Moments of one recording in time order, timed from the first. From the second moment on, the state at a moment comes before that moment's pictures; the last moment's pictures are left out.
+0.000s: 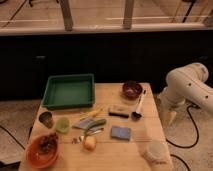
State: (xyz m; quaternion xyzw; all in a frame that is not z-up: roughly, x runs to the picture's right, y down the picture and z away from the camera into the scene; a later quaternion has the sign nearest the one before) arm 0.292 0.111 0.681 -0.28 0.02 0.03 0.96
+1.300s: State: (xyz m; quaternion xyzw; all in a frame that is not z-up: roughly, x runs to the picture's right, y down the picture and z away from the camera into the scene) arm 0.205 0.152 0.688 -0.29 0.00 -0.07 0.95
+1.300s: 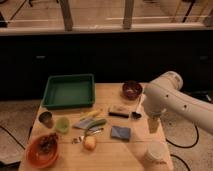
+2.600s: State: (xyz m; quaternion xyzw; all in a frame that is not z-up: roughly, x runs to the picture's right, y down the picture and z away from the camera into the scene) arm 0.149 0.186 0.710 -0.30 -0.04 -0.11 0.95
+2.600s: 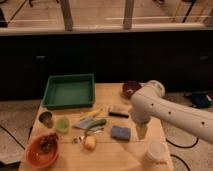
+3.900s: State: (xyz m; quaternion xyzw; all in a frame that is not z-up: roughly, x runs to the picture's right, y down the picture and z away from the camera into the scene) arm 0.120 0.220 0.755 -0.32 -0.08 -0.10 0.94
